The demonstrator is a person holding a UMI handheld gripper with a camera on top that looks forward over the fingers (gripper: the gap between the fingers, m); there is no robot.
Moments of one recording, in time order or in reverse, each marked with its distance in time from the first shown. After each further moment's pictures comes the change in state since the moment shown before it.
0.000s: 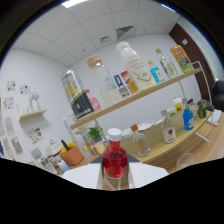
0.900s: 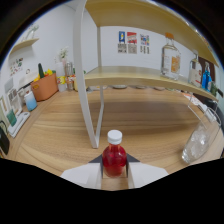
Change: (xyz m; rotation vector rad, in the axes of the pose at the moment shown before) arm 0.059 0.228 0.038 -0.461 0.269 -0.361
